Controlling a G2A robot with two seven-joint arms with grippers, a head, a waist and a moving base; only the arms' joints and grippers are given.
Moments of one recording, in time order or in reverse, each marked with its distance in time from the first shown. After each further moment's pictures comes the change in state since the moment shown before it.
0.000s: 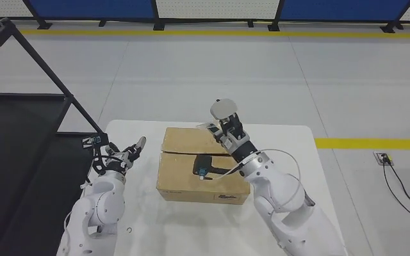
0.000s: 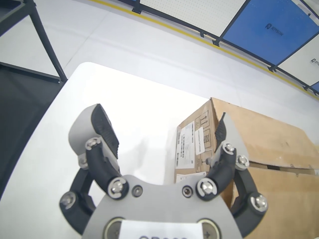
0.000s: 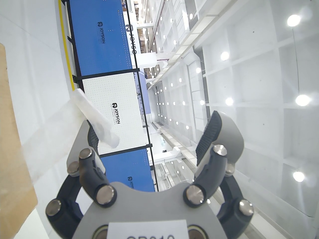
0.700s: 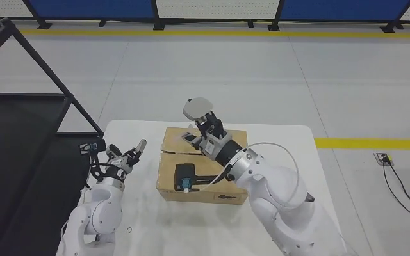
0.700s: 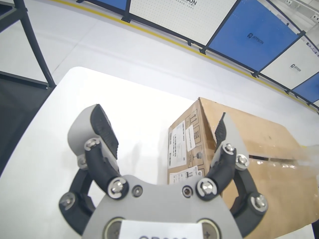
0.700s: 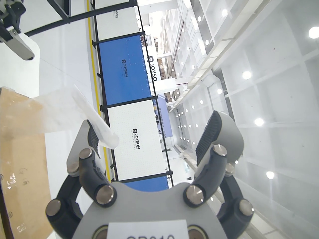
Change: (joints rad) left arm 0.068 0.006 -0.018 -0.032 -0.072 -0.089 0.096; right arm 0.058 -0.030 -0.031 -0.125 0.218 -0.261 0.009
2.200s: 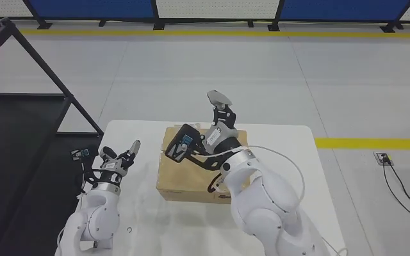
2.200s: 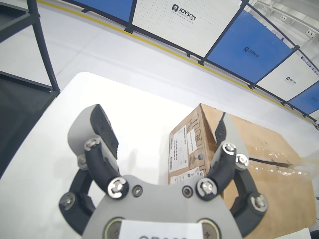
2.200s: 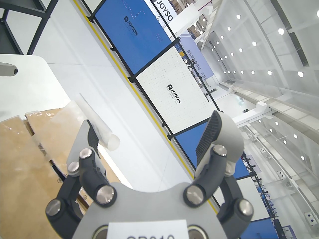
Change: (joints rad) left arm 0.043 0.005 -0.020 -0.020 -0.032 0.001 0.087; right arm -0.007 -0.094 -0.039 -0.050 0.412 0.122 0.628
